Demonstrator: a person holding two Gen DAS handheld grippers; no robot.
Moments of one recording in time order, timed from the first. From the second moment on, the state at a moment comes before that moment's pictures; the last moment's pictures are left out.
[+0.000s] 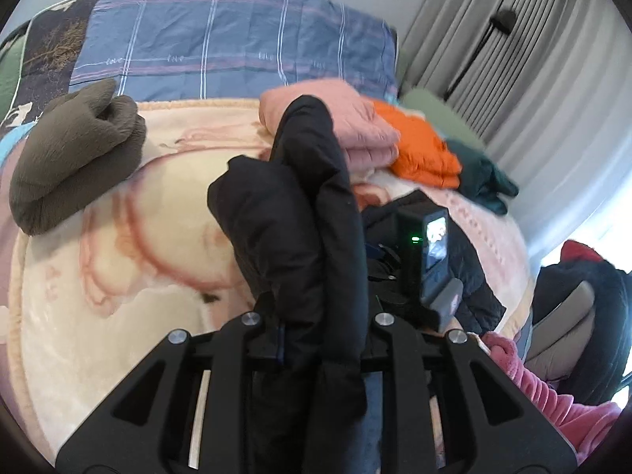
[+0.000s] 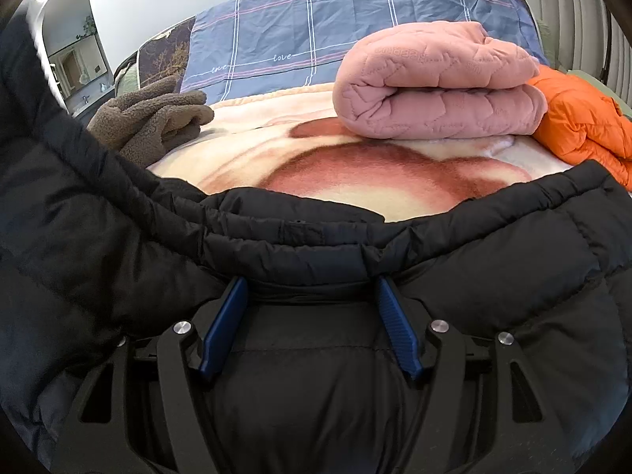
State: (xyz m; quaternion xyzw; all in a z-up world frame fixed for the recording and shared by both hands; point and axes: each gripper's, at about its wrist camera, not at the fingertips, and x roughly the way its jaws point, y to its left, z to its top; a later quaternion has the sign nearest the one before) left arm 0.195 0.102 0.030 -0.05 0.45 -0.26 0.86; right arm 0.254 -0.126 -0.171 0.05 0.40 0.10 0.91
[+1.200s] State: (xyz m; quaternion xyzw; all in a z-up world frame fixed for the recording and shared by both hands) left arm 0.243 -0.145 0.008 -0.08 0.57 -0.22 0.79; right arm 0.105 -0.337 -0.166 0.29 0.40 0.18 0.85
